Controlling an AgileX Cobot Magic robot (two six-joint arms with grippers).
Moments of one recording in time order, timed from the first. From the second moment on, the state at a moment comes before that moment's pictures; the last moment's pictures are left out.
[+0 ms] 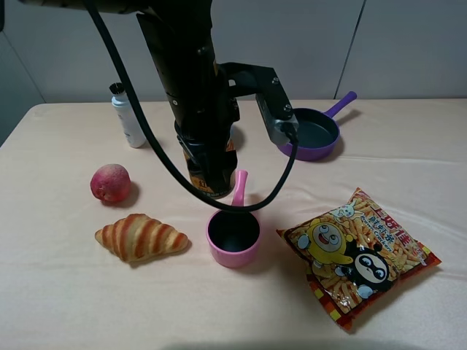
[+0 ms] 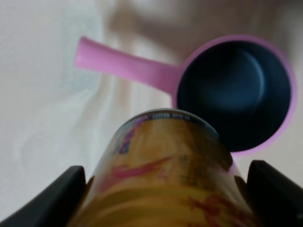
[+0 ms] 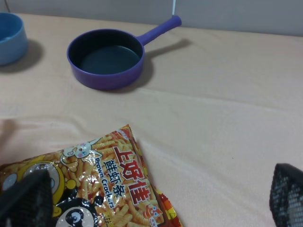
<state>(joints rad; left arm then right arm) -0.82 1.85 -1.45 0.00 0.95 0.58 0.16 -0.01 -0.50 -0.01 1.02 0.00</state>
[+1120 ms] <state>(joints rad) -0.91 1.88 -1.44 -0.02 0.95 0.53 0.16 -0.01 -0.50 -0.01 1.02 0.00</state>
